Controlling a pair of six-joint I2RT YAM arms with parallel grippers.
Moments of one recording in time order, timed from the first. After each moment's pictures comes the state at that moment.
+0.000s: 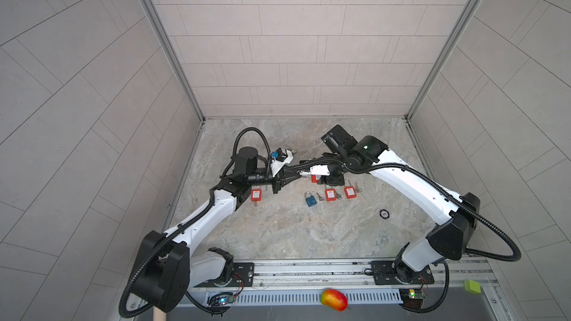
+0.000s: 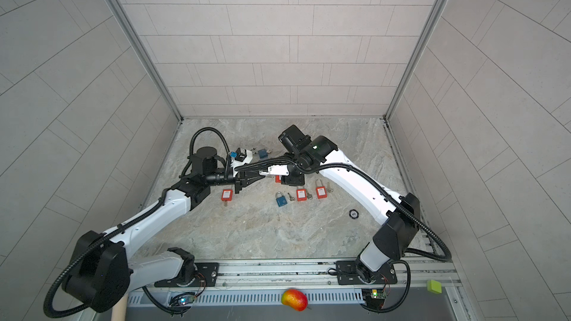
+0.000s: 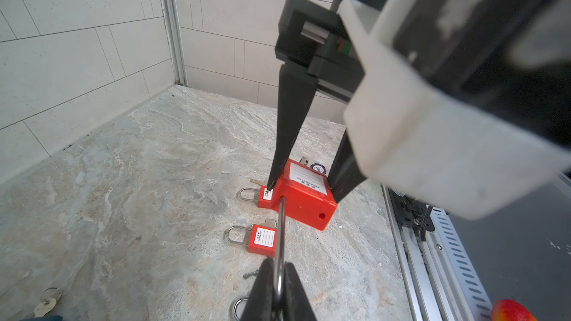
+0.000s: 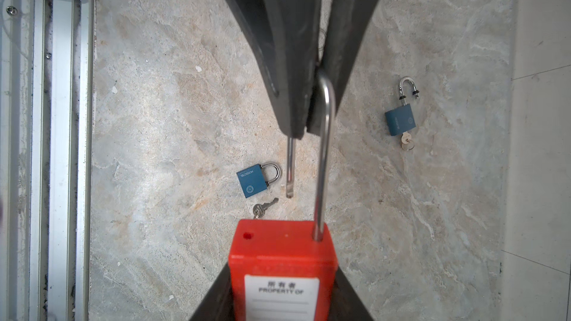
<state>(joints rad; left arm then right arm) -0.39 1.21 0.73 0.12 0.96 0.20 0.70 1.57 1.61 -1.11 -0.21 -0.86</state>
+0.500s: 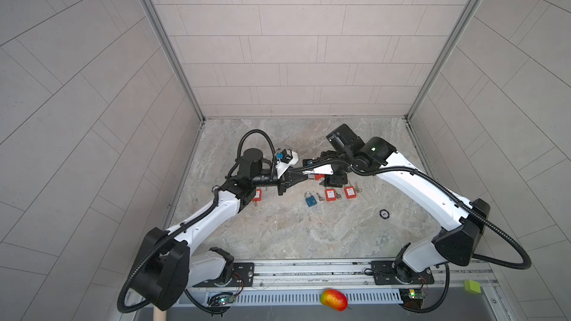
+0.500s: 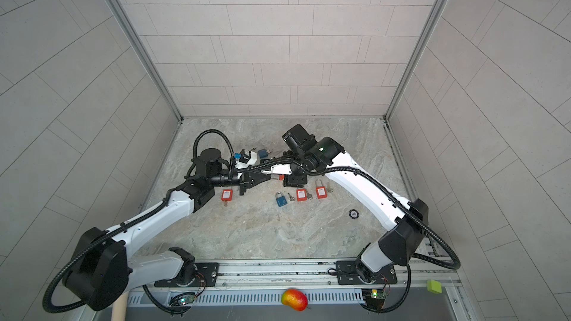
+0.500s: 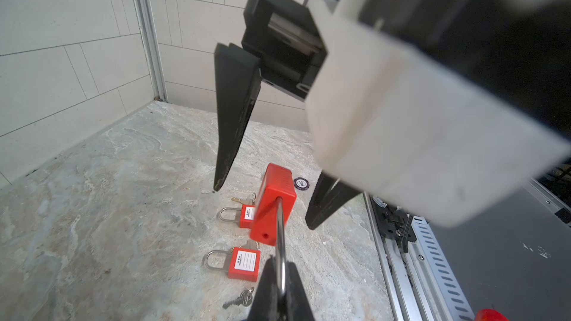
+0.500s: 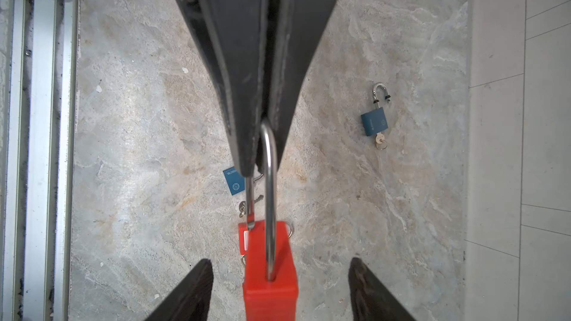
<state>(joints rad) -0.46 1.22 0.71 0.26 0.96 0.11 0.69 1.50 1.58 -1.09 -0.17 -0.88</state>
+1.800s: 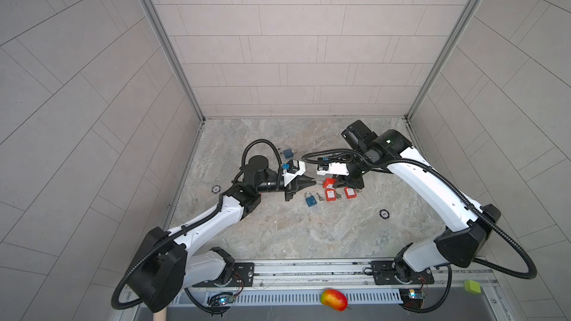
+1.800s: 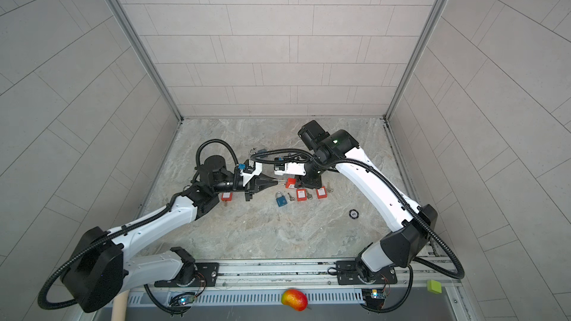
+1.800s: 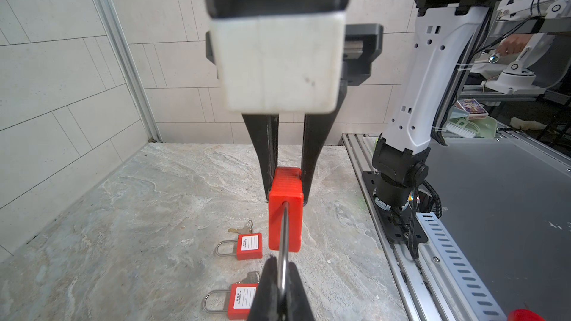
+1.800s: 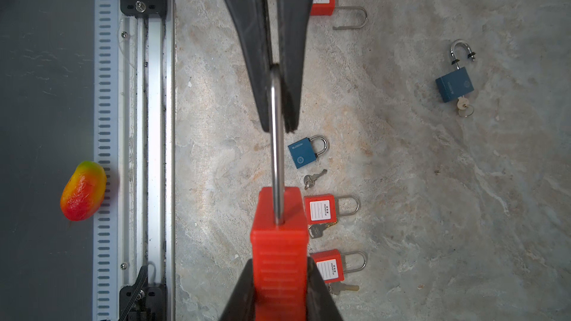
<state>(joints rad) -0.58 1.21 0.66 0.42 0.89 0.17 0.58 1.49 1.65 -1.37 -0.39 -0.87</state>
